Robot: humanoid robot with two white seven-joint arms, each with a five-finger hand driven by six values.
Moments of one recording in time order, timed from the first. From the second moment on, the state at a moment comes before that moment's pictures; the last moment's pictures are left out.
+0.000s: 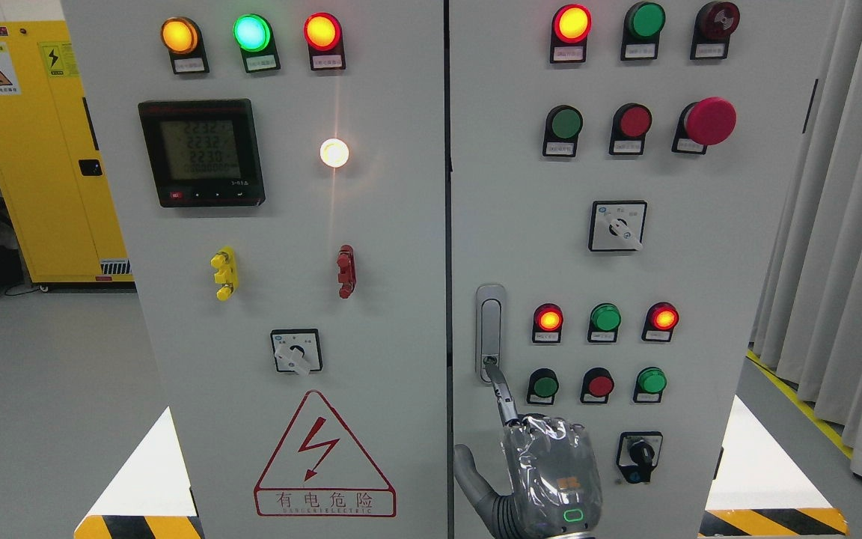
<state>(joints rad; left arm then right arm) -0.04 -0.11 -0.08 0.00 0.15 -0.04 0.10 -0.27 0.14 0.32 -1.72 1.44 0.14 -0.19</state>
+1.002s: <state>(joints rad) -0.04 -0.11 -0.08 0.00 0.15 -0.04 0.10 -0.30 0.14 0.32 -1.69 1.44 0.16 -0.19</state>
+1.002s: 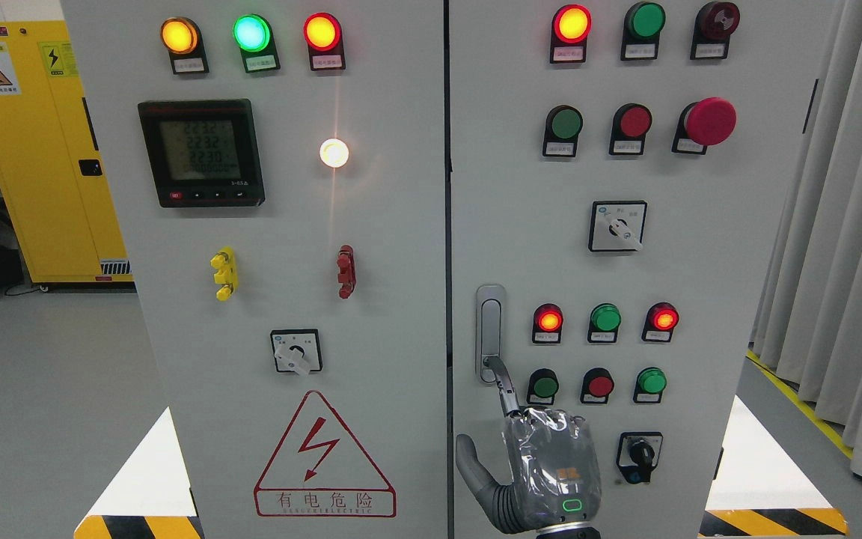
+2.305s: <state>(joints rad) -0.04 -0.11 -0.08 0.00 0.15 -0.04 0.10 -0.30 0.14 0.32 -1.67 1.43 0.17 -0.19</state>
